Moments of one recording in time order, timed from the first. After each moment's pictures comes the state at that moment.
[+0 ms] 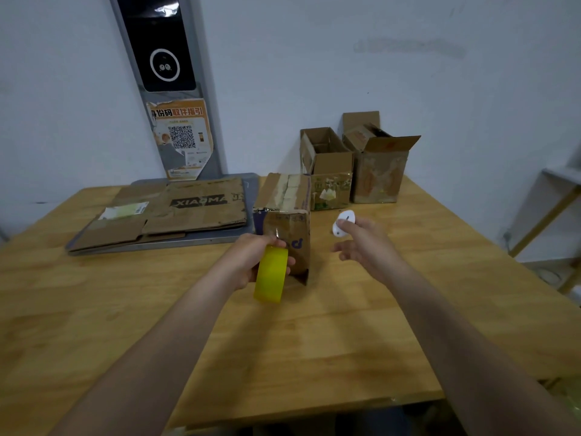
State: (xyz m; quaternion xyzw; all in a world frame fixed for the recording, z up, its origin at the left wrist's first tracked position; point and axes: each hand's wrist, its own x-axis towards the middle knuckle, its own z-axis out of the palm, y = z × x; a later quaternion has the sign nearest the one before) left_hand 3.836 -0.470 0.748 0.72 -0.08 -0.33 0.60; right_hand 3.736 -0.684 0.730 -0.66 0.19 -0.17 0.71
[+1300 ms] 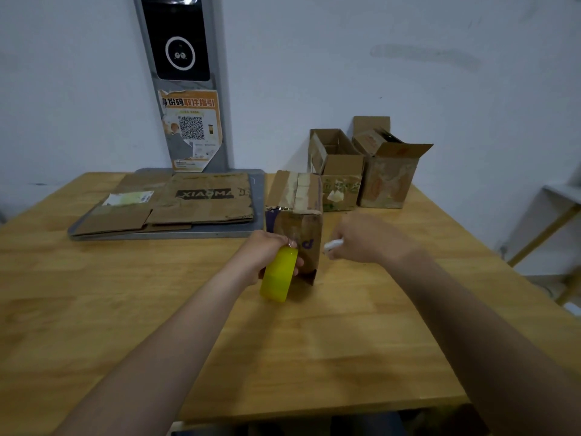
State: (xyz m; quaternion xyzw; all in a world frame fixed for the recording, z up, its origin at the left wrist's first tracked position) left_hand 3.856 -0.470 0.727 0.72 -0.12 -0.32 0.61; right_hand 3.752 -0.657 0.780 -1.00 0.08 -0.01 0.04
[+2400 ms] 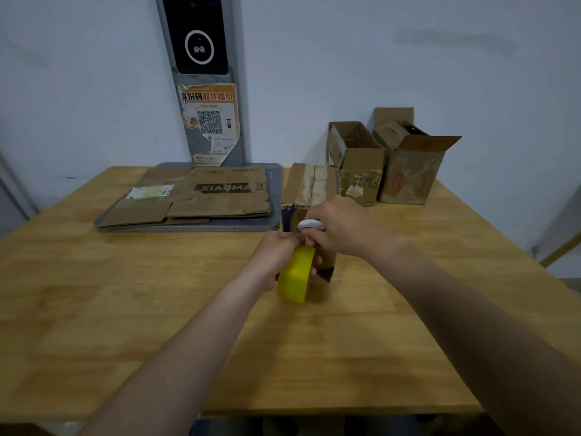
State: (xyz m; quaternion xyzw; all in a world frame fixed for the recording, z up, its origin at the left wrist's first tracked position) left_hand 3.837 -0.462 0.726 0.67 -0.11 -0.31 0.67; right_hand 3.783 -0.615 0.779 -0.98 -0.07 -0.16 0.06
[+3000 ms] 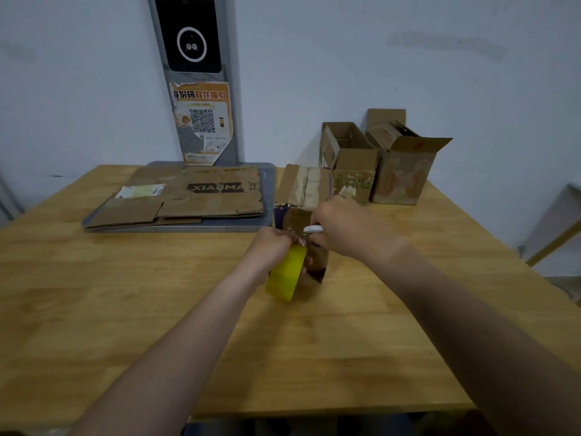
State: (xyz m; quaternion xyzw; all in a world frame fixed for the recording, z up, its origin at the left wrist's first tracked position) left_hand 3.849 -0.469 0.725 0.70 -0.11 -0.29 0.64; right_hand 3.772 -0.614 0.785 -0.99 -0.03 -0.13 -0.01
